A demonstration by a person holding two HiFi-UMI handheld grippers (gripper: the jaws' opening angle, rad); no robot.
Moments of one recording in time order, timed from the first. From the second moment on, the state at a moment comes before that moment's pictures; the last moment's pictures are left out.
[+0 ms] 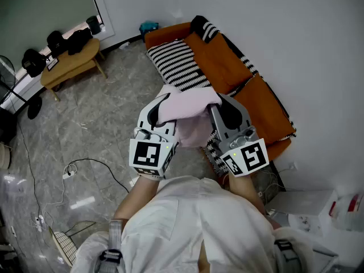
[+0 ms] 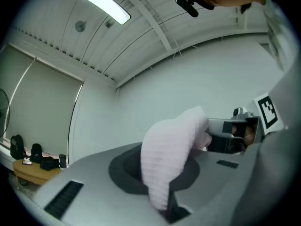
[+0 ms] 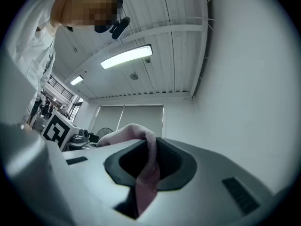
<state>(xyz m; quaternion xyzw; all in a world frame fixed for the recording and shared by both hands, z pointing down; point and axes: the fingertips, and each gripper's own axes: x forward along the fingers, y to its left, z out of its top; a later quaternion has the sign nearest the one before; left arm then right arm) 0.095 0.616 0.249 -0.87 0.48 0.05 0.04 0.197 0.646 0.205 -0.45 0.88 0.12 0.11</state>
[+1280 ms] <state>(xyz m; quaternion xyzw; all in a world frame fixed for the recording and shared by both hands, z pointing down) -0.082 0.540 0.284 -0.88 0.48 0.03 0.02 0.021 0.561 0.252 -0.43 0.90 0.04 0.09</state>
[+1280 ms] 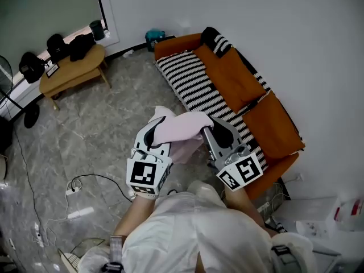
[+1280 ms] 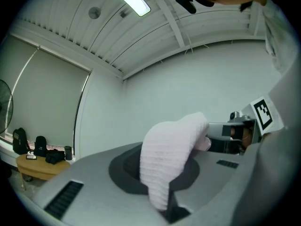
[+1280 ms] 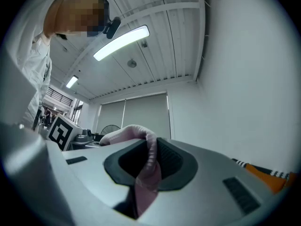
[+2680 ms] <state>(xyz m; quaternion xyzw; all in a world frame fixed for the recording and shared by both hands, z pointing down) -0.107 0.183 0.314 -0.84 0.55 -0.01 -0.03 0.001 0.184 0.278 -0.33 0.94 0.01 0.08</state>
